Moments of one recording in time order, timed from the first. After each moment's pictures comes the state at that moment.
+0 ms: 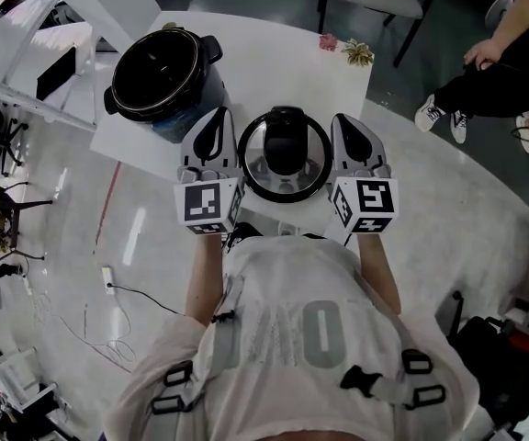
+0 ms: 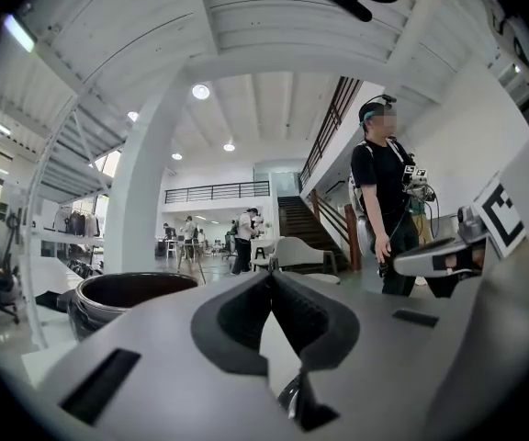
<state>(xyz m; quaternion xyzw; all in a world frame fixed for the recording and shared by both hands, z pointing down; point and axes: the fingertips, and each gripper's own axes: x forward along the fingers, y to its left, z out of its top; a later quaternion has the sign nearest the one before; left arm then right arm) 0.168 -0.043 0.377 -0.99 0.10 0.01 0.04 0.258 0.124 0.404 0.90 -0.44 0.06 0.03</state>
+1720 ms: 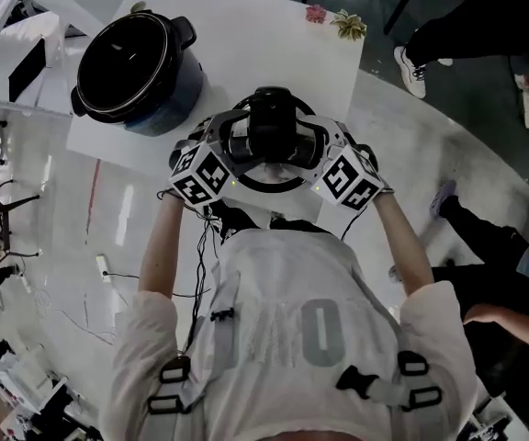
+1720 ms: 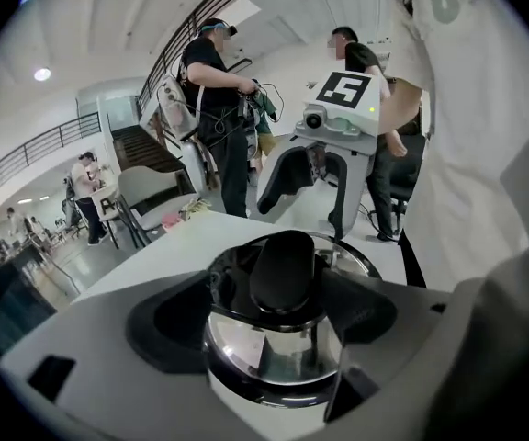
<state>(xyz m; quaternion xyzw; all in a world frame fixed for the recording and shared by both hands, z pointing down) 0.191 0.043 0.555 -0.87 -0.35 -0.27 0.23 0.196 0.081 0.540 0.62 -0.70 0.16 0.31</state>
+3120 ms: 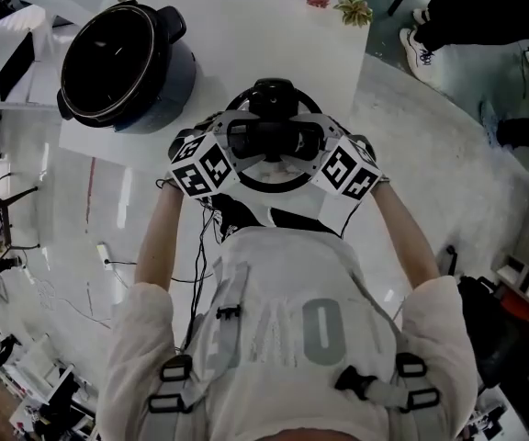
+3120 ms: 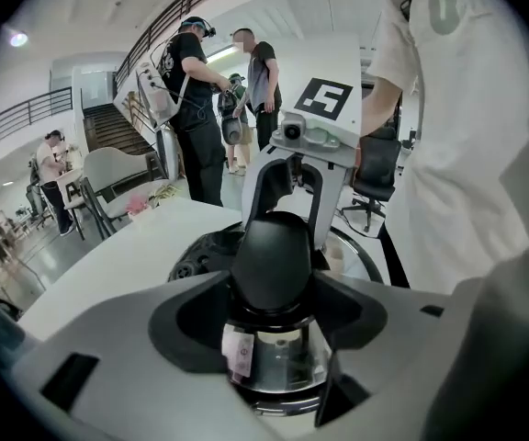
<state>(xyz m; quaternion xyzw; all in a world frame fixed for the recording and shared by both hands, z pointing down) 0.191 0.059 0.580 -0.82 -0.43 -0.31 0.21 0.198 0.075 0.576 0.58 -0.73 0.20 0.29</state>
